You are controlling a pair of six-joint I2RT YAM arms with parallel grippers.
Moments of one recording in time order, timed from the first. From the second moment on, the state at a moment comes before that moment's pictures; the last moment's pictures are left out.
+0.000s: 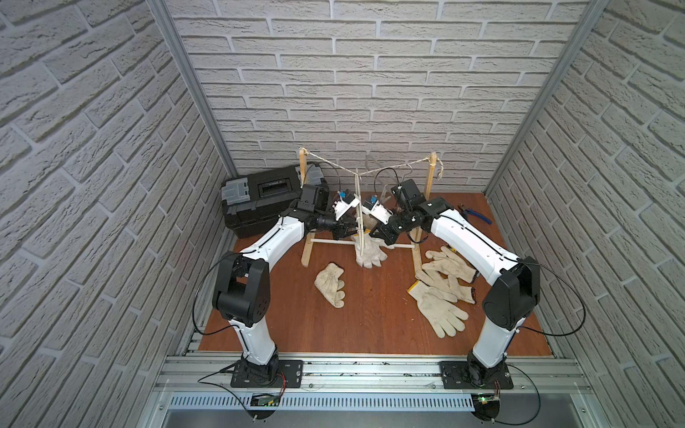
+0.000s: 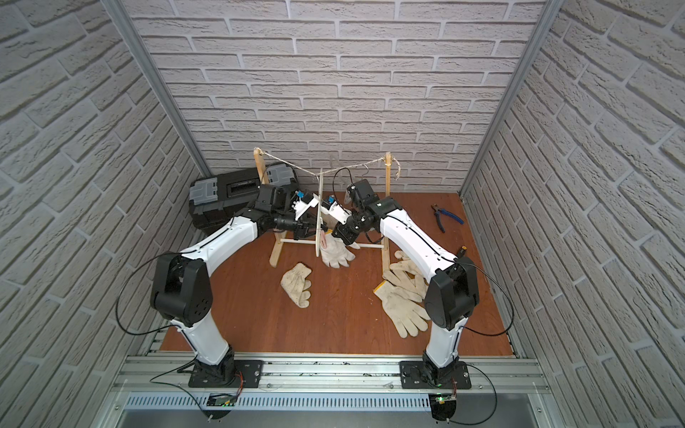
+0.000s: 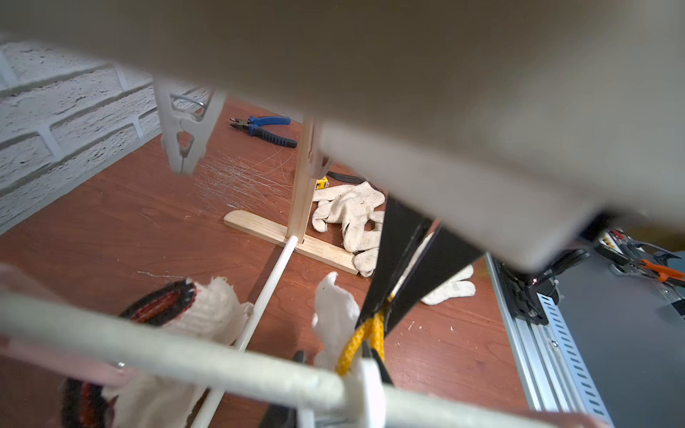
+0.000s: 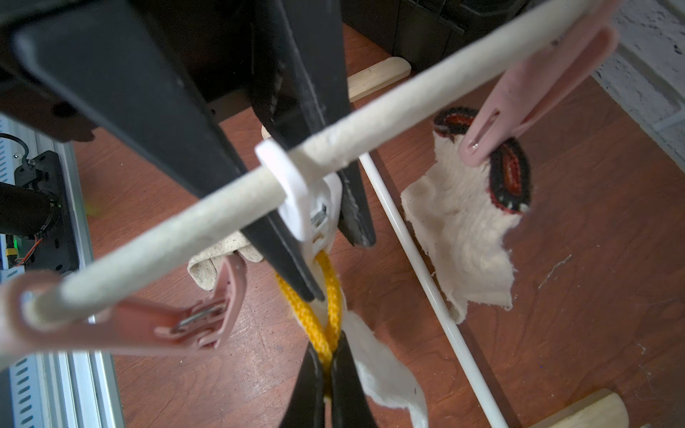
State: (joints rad) left arm -0.35 1.77 1.41 -0.38 1.04 0.42; right arm 0.47 1.81 1.72 -0.90 -0.42 -0.39
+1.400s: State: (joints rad) left arm -0.33 1.58 1.14 -0.55 0.41 0.23; right arm 0.47 1.70 1.56 -0.77 -0.21 -0.34
